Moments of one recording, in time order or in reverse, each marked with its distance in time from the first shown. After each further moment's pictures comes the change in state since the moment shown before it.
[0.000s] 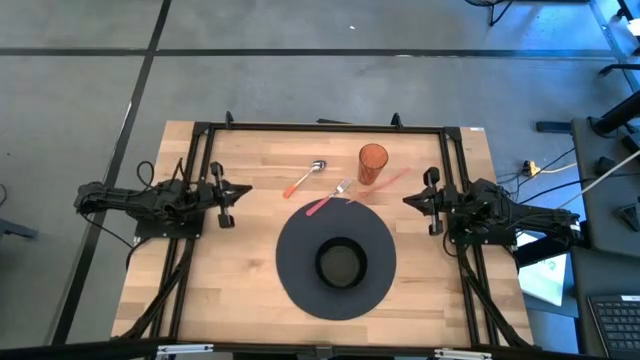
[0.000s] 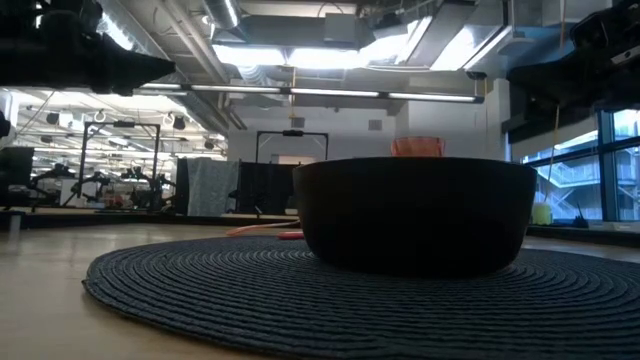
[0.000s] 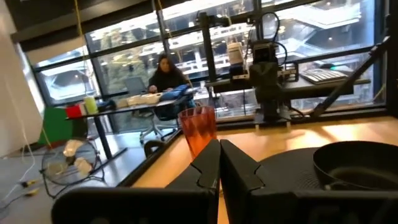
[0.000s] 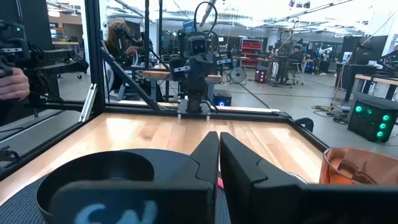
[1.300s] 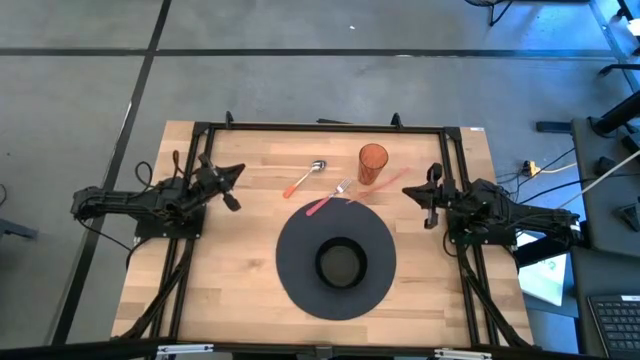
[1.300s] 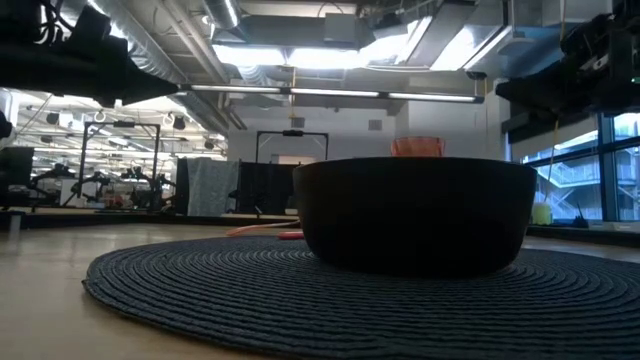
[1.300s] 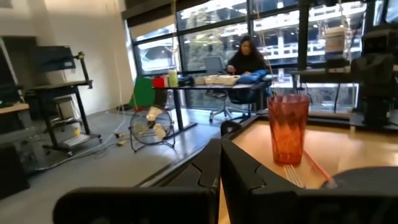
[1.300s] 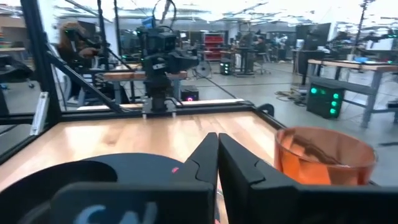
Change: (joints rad) left arm 0.080 0.021 0.000 0.016 -0.307 -0.066; right arm 0.000 0.000 0.000 -0.028 0.175 0.056
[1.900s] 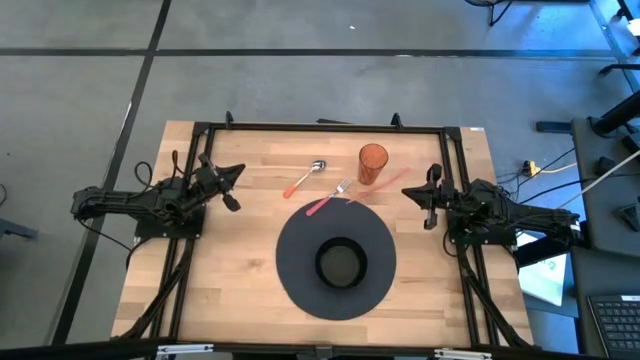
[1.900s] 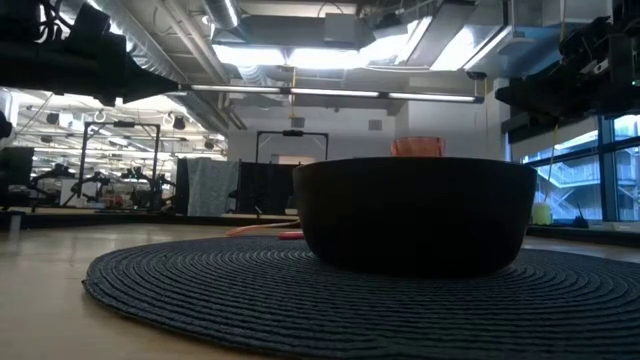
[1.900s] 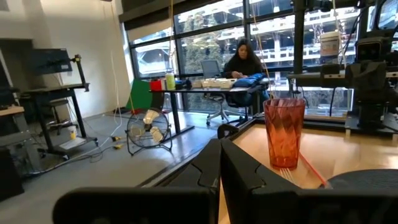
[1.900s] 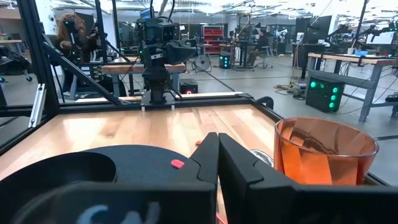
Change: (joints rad) left arm 0.000 0.000 0.000 0.014 0.014 0.007; right arm 0.000 0.000 0.000 -0.026 0.001 -0.003
